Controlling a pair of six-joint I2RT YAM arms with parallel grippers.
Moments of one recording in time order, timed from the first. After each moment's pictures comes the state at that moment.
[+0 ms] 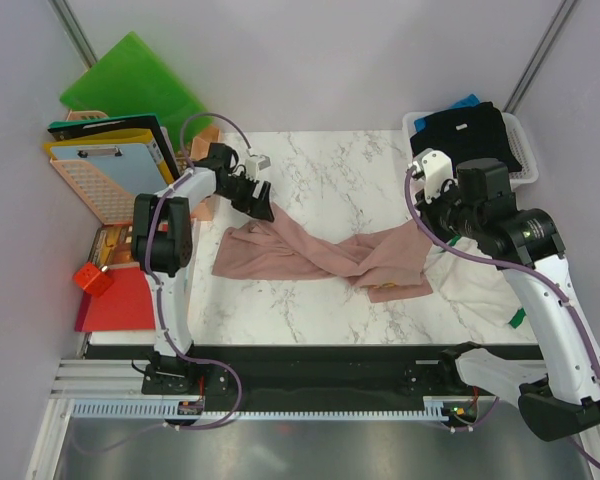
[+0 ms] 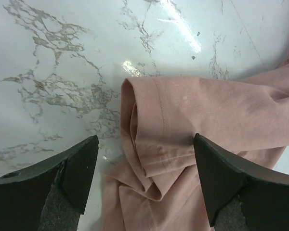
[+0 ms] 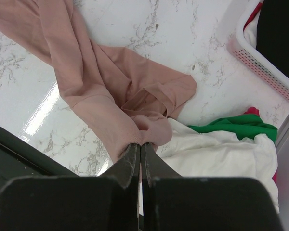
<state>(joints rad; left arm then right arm) -0.14 2.16 1.63 -0.62 0.68 0.38 0.33 1.08 1.46 -1.09 -0.12 -0.26</state>
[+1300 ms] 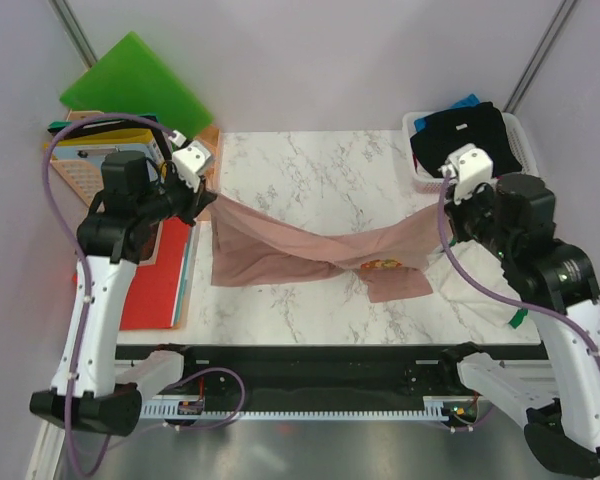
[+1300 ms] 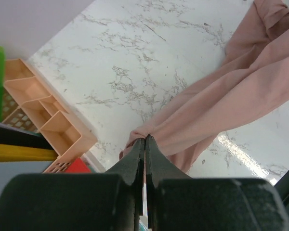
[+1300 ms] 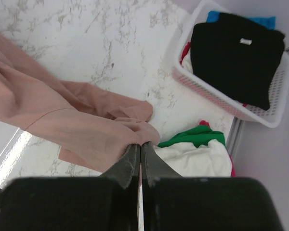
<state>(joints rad) -0.10 1.12 1.39 -0.79 0.53 0.45 0.32 0.94 1.42 -0.95 0.02 -0.27</state>
